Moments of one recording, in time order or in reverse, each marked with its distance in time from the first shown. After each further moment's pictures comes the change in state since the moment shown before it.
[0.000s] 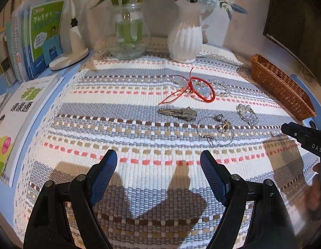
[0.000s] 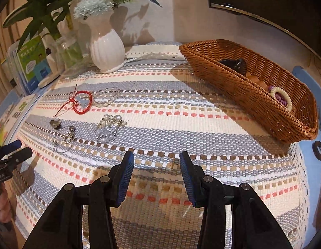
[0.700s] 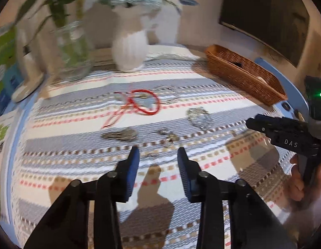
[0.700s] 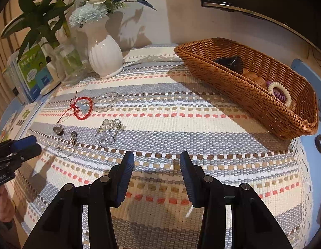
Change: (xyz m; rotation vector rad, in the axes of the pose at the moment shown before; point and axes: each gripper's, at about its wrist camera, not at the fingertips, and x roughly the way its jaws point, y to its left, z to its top) left arm 0.001 -0.059 0.031 0.209 0.047 -0.219; right arm -0.006 -0.011 0.001 0.052 -0.008 0.042
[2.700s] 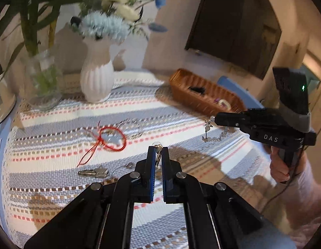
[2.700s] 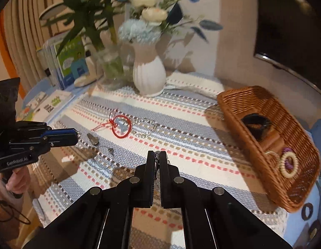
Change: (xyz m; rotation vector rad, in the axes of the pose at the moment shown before) left arm -0.036 0.005 0.048 0.009 -0.108 -0.260; right arm -0.044 0.034 0.063 -0.253 -0.027 0.144
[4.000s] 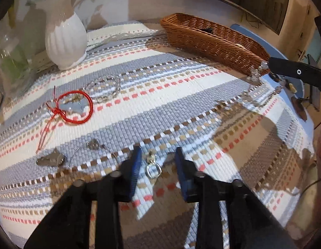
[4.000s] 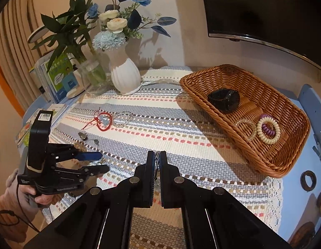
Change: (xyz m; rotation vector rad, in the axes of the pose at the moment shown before) left arm 0.111 -0.044 -0.043 0.127 0.258 0.177; right arm -0.029 -0.060 -0.043 0.143 -0.020 0.014
